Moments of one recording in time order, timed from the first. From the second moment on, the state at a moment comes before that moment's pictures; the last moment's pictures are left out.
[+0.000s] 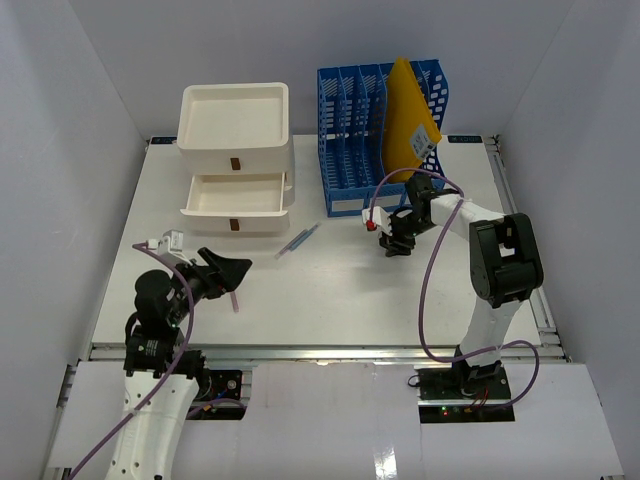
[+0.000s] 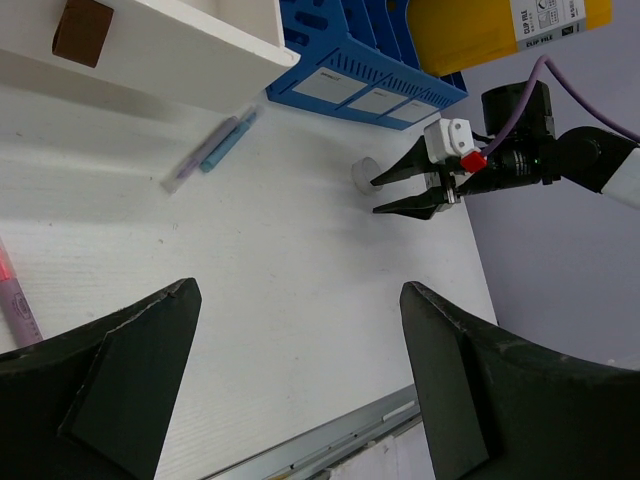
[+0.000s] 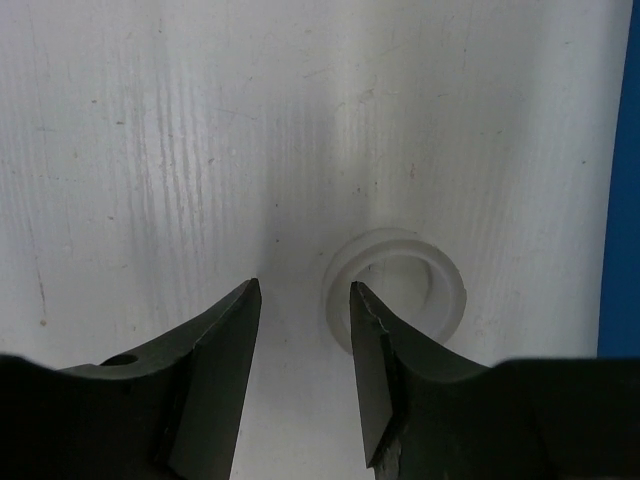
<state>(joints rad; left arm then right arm) -0.07 0.32 0.47 -0.36 0.41 -0.69 0.26 1.86 1.22 -0.67 -0.61 -1.33</state>
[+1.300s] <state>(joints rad) -0.07 0.33 0.41 -0.45 0.48 -0.84 0.90 1.89 1.93 -0.74 -0.54 -1.00</state>
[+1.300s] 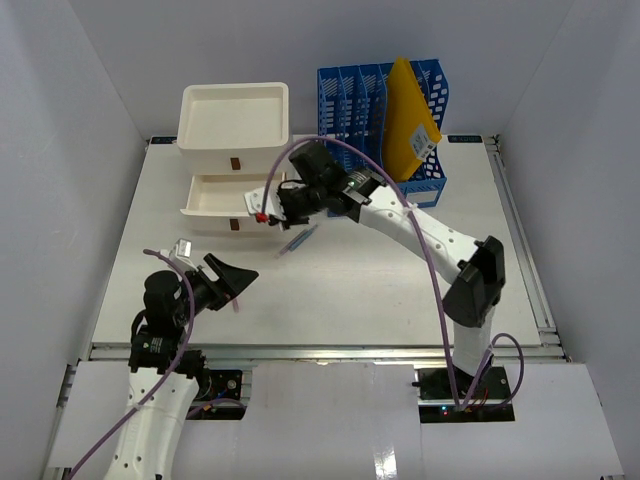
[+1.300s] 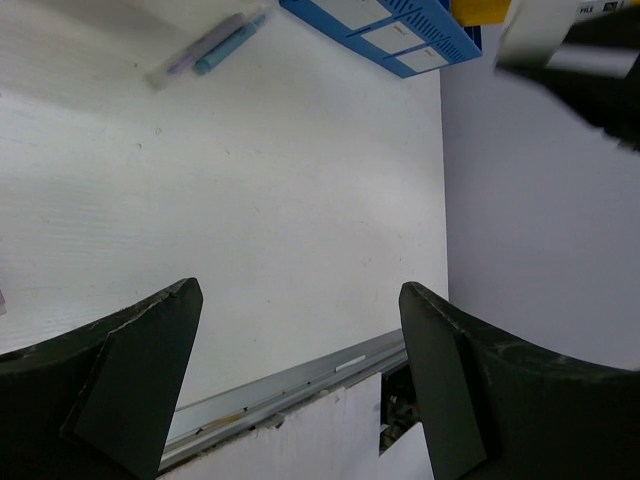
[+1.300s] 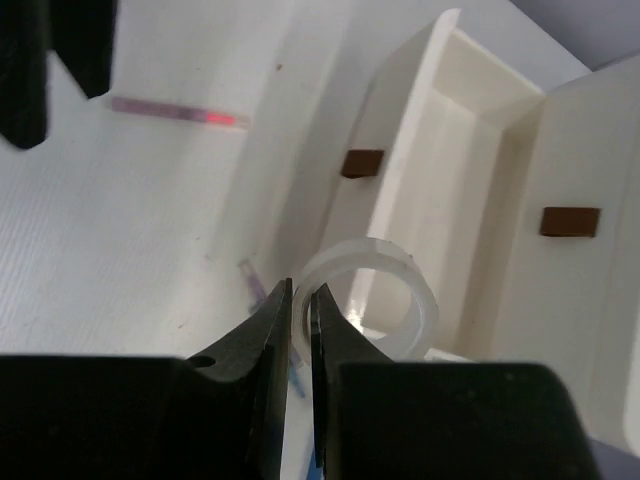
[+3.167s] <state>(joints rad) -0.05 1.34 0.68 0.09 0.08 -1.03 0.16 1.10 0.76 -0.18 -1.12 -0.49</state>
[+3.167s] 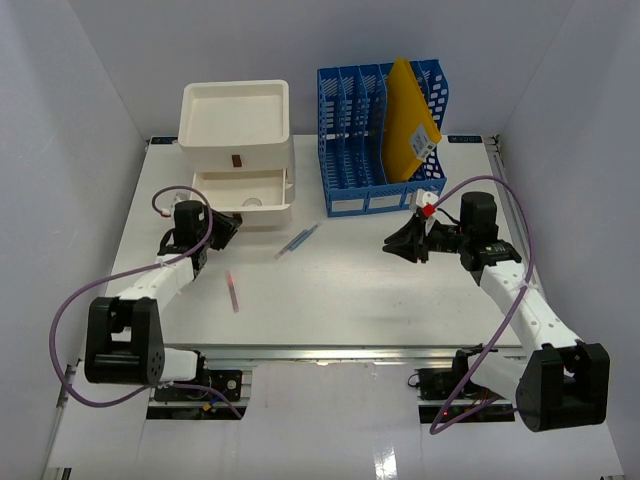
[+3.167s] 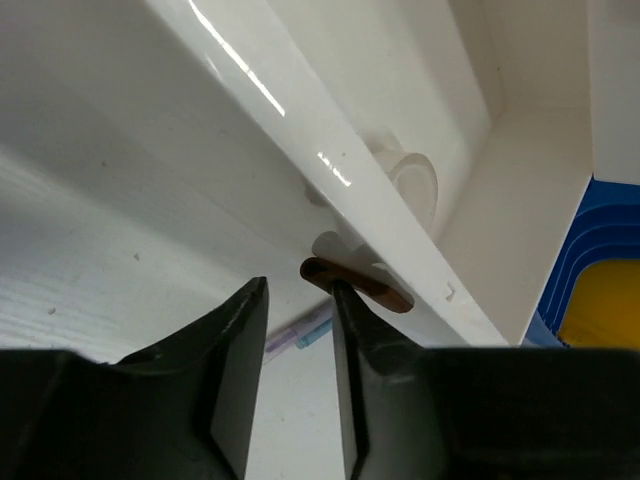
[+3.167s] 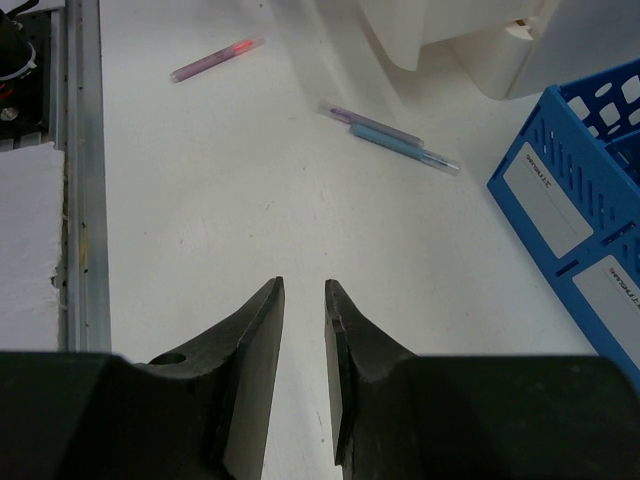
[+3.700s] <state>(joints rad) -0.04 1.61 0.94 0.04 0.18 -0.98 0.15 1.11 0.74 -0.18 -1.14 -0.49</state>
